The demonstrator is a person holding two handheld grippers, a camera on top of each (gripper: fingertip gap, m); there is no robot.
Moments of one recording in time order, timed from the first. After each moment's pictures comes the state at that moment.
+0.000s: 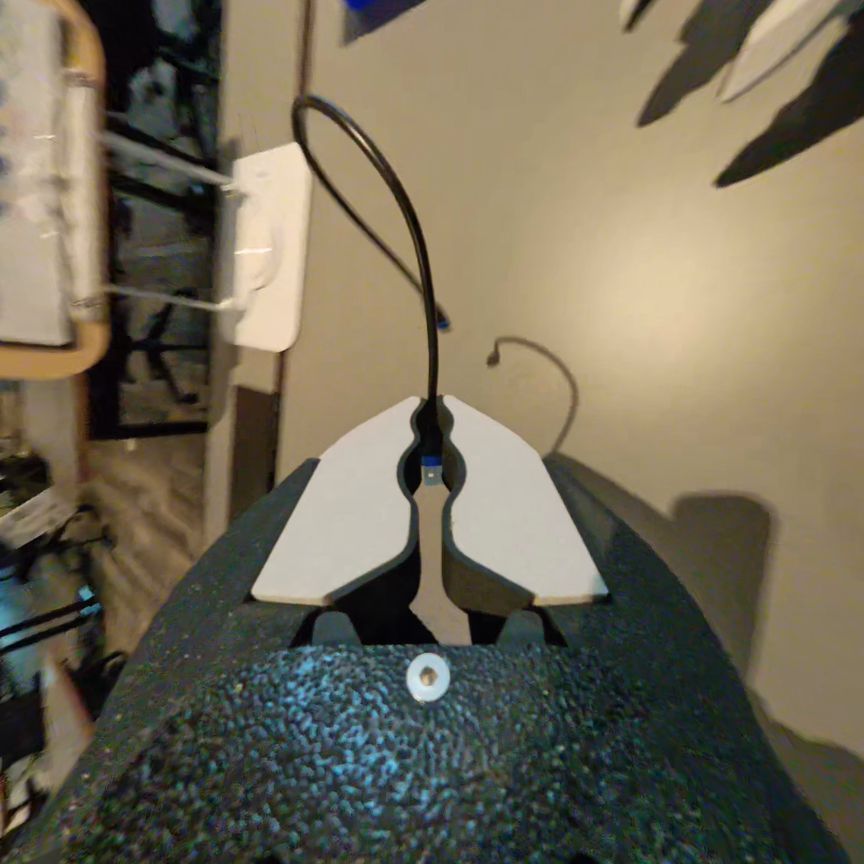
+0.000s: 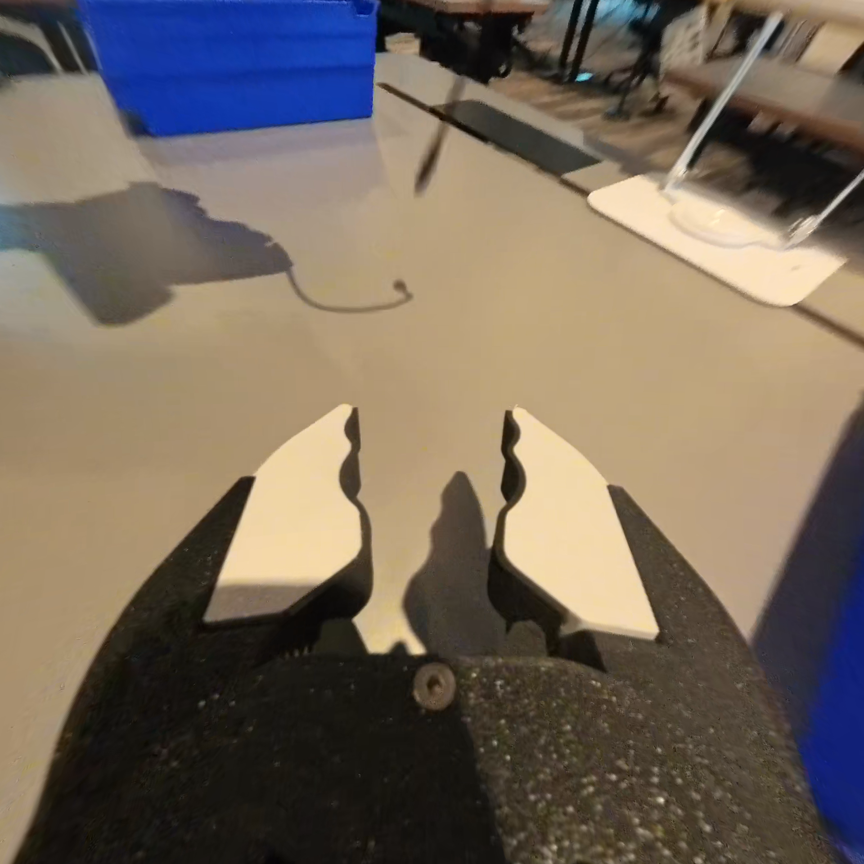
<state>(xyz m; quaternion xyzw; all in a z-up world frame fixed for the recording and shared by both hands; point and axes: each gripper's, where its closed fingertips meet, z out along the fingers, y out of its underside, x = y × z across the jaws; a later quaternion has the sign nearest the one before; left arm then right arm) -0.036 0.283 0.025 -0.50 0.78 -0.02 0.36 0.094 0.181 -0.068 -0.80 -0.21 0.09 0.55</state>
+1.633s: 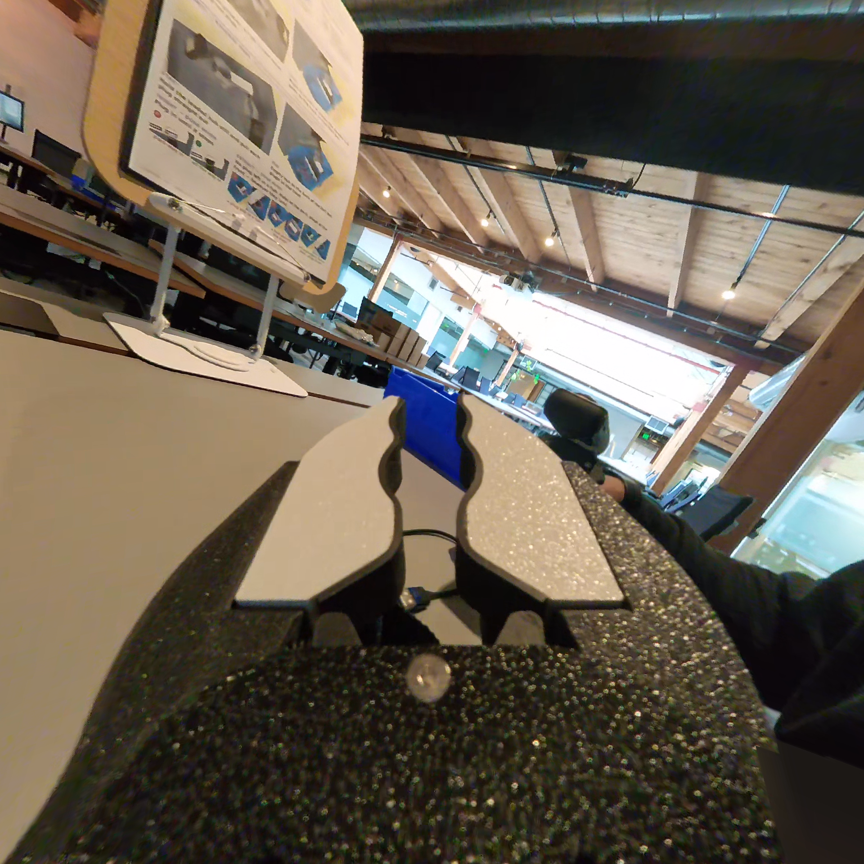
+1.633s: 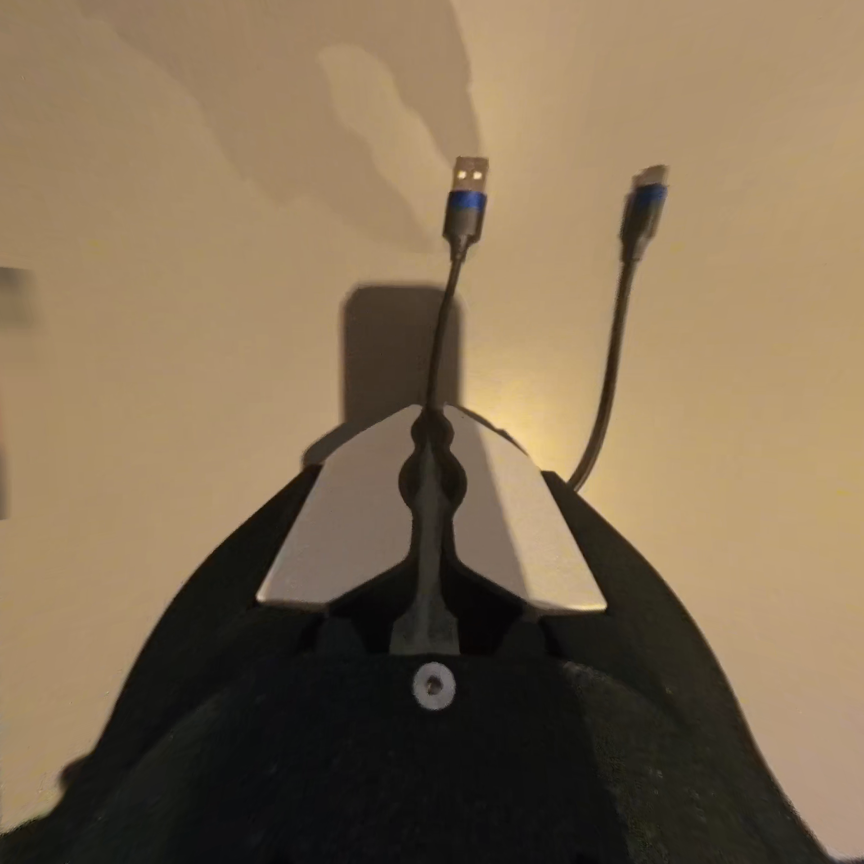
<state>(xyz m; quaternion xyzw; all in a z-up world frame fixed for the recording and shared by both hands) -0.094 0.254 0.011 -0.55 0.20 -0.62 0.52 0.040 0.164 -0.127 -0.82 -0.51 0.15 0.22</state>
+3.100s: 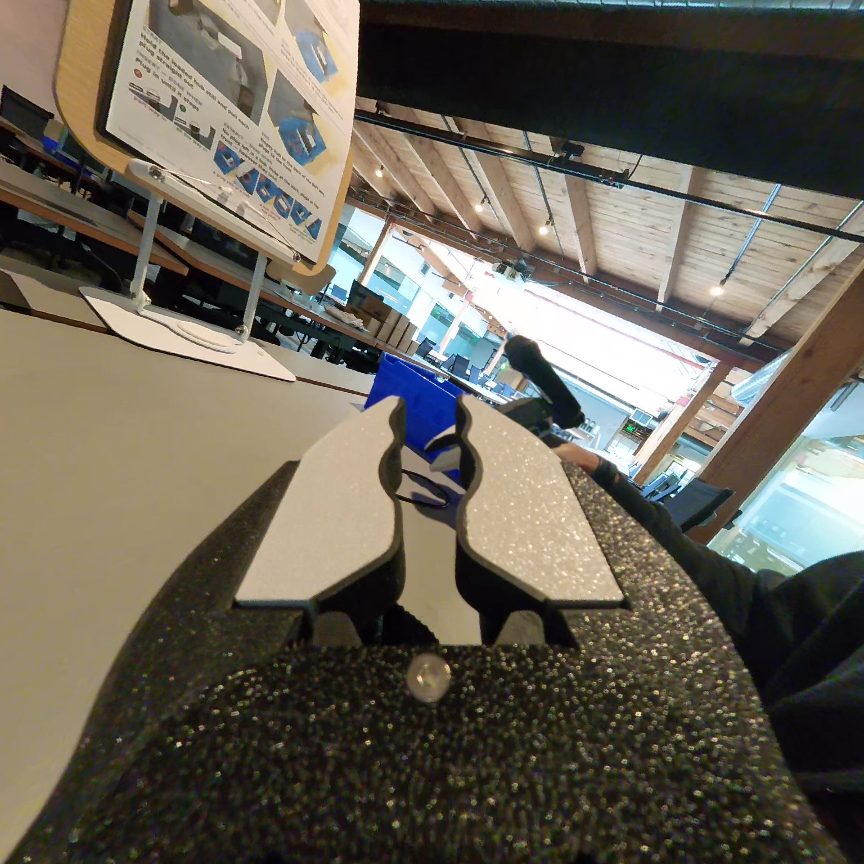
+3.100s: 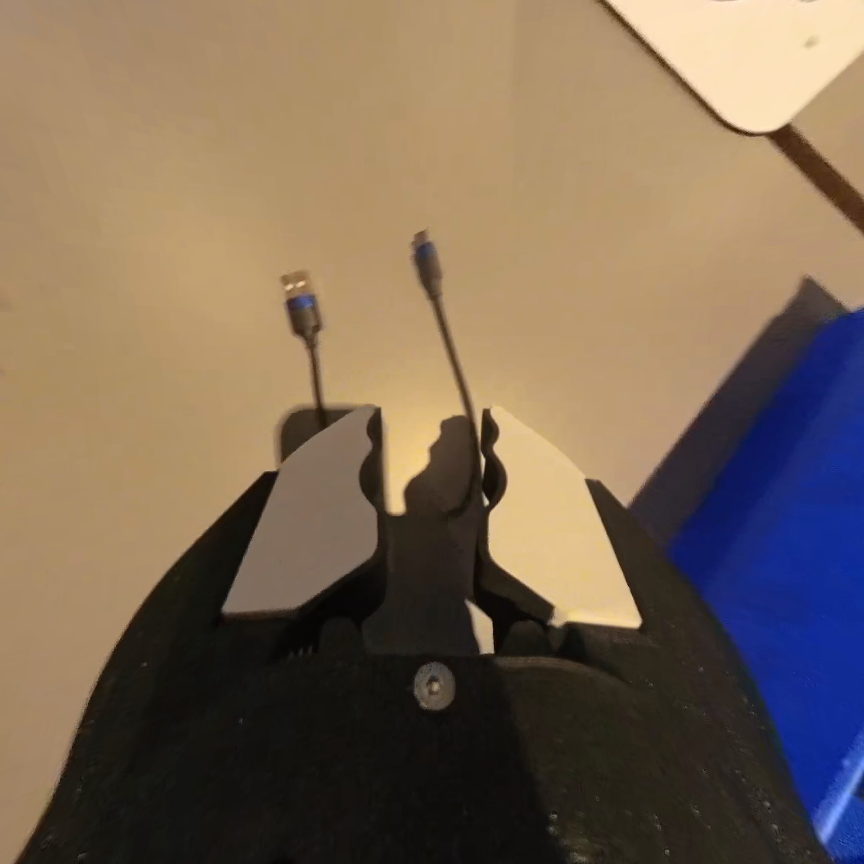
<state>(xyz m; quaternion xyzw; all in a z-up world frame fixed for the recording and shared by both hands) -0.089 0.252 0.008 -0.56 0.21 -0.63 0.50 0.172 0.239 -0.093 -0.92 -0.18 0.02 0.34</state>
